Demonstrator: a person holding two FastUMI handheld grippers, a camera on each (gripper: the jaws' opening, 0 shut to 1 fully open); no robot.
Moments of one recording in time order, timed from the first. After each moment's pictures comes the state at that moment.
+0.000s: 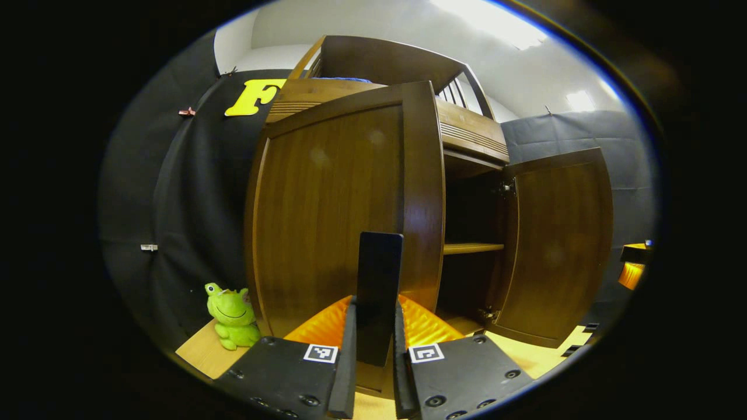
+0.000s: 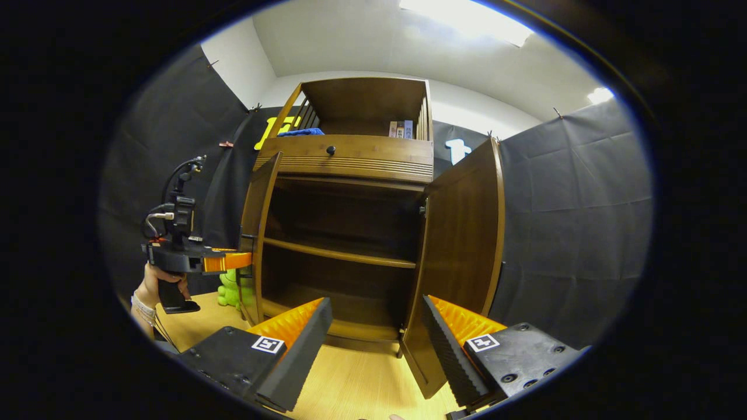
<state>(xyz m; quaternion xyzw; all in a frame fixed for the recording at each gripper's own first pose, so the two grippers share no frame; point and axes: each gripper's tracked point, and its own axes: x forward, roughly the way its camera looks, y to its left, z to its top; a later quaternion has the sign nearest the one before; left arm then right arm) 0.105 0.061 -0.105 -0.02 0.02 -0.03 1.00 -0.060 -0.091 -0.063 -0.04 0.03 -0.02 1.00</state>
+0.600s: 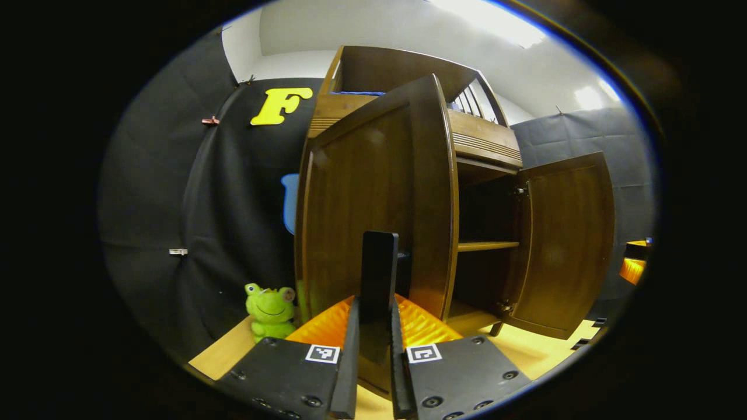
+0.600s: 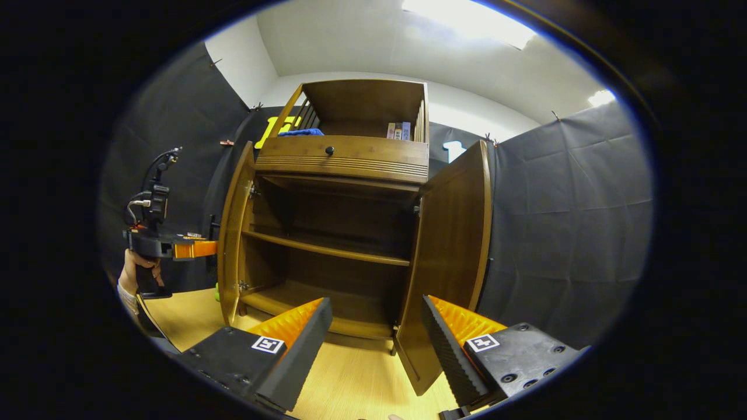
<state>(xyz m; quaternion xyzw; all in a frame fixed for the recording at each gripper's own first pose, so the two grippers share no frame) 0.051 0.113 -0.101 -0.01 0.02 0.04 1.00 -0.075 -0.103 -0.067 -0.04 0.03 -0.02 1.00</state>
